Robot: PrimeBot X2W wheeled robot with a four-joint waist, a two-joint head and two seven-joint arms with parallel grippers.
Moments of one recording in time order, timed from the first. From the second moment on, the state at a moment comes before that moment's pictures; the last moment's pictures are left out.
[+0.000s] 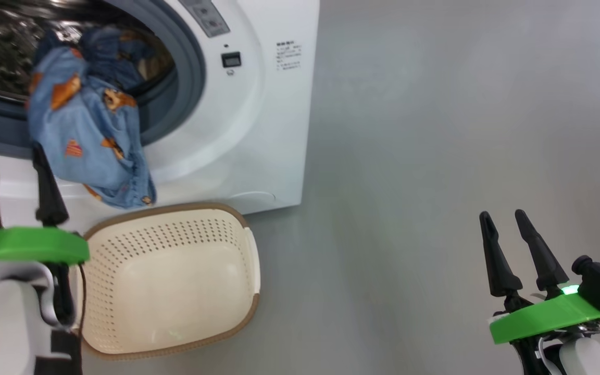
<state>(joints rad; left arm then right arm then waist) -0.58 0.10 0.25 0.58 -0.16 -0.12 -0.26 -0.11 -0.16 0.11 0.17 0.49 0.13 -0.25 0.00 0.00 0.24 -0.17</state>
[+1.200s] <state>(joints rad) -0.07 0.05 0.19 0.27 -0.14 -0.13 -0.26 0.03 -0.19 0.06 0.17 0.50 0.13 -0.25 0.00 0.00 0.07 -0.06</state>
